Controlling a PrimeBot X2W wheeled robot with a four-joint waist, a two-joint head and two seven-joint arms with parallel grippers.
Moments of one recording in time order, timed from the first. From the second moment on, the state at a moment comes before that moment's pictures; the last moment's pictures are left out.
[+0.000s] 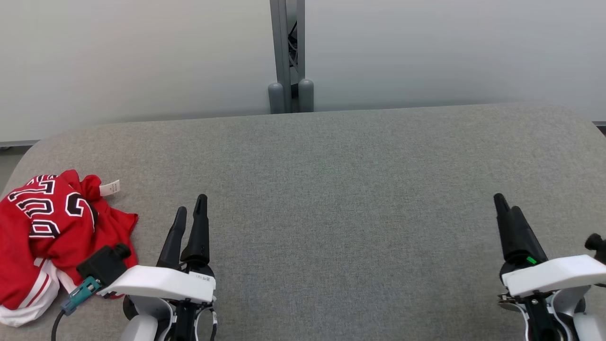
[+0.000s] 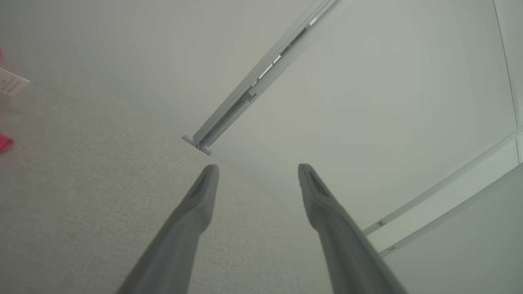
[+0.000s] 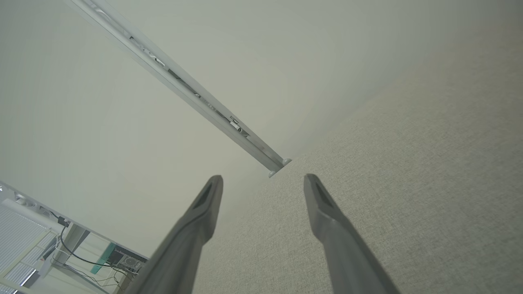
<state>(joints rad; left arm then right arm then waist) -0.14 0.04 -0.18 0.24 -0.96 -0.05 -0.15 -0.12 -0.03 -0.07 0.19 0.90 0.13 0.04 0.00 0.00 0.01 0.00</state>
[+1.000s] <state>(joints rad) -0.10 0.05 -0.18 0.19 -0.58 0.04 -0.20 -0.12 -0.04 0.10 0.16 0.52 0.13 -0.09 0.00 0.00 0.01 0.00</state>
